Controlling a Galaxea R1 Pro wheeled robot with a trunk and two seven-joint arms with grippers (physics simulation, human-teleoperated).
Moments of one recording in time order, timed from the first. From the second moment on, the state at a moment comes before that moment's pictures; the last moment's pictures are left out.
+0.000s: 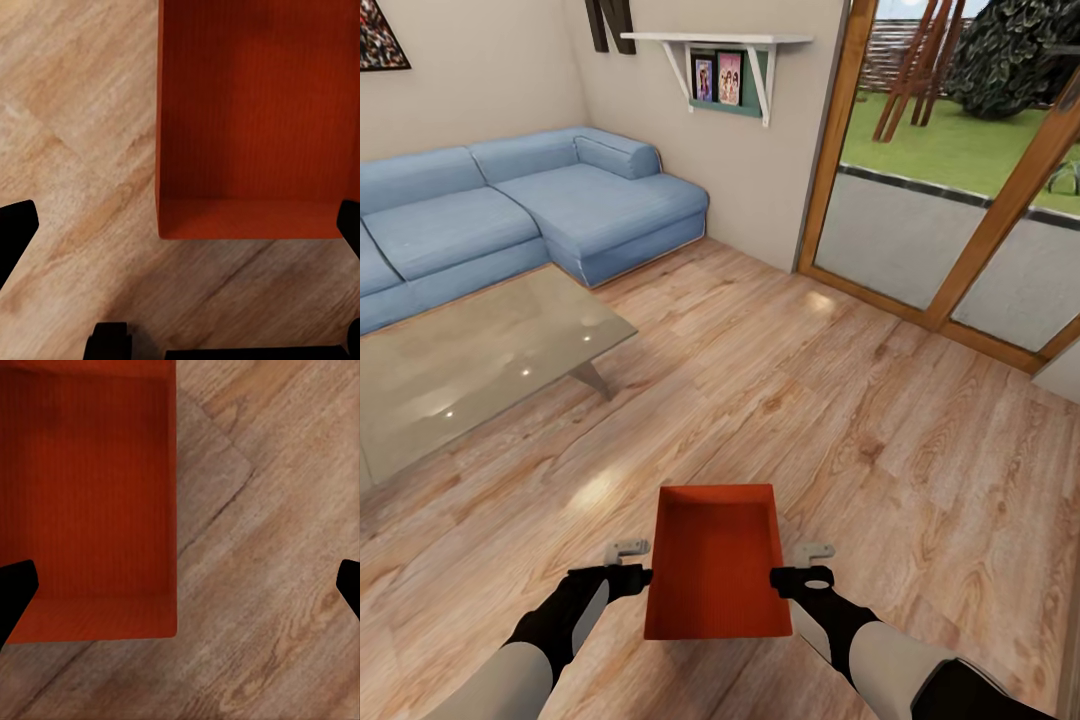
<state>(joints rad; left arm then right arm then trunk) -0.62 -0.04 0.00 -0.50 0.09 0.39 -0.01 -0.75 0.12 0.61 -0.13 -0.54 0.00 -0.26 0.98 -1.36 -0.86</state>
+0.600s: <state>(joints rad) -0.62 -0.04 0.00 -0.50 0.08 0.39 -0.01 -0.75 0.12 0.61 -0.13 -0.54 -0.01 -0.25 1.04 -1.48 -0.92</state>
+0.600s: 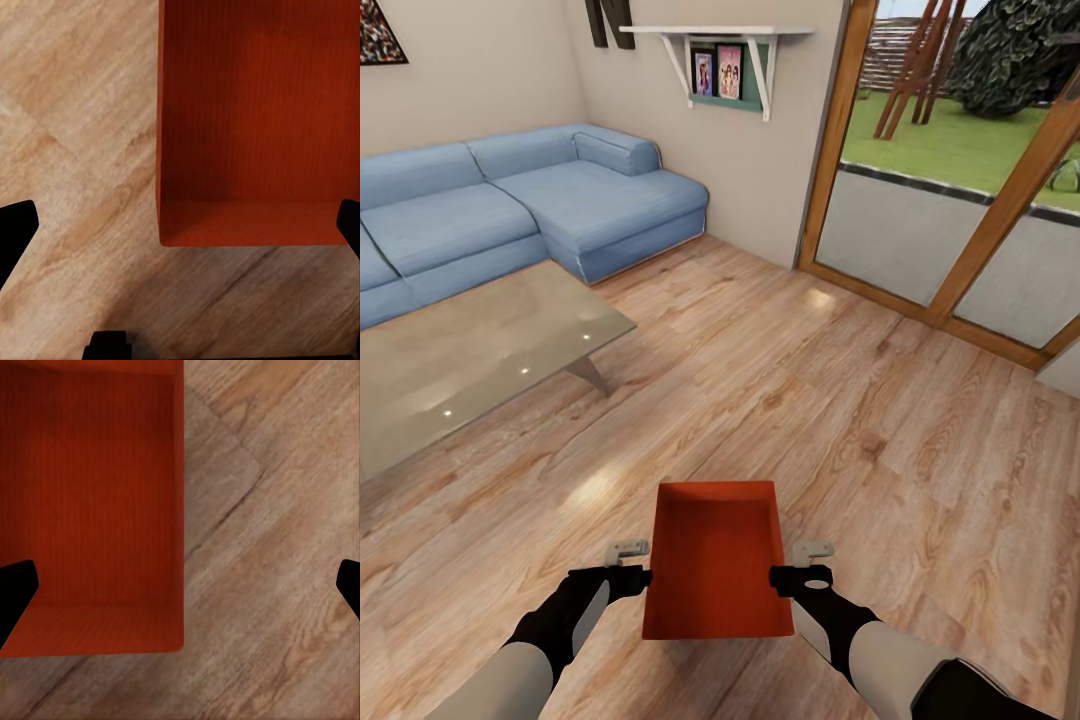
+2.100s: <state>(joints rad) -0.62 -0.04 -0.01 -0.50 0.08 0.39 -0.01 -0.75 0.12 0.61 -0.13 -0.54 -0.01 -0.25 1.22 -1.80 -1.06</state>
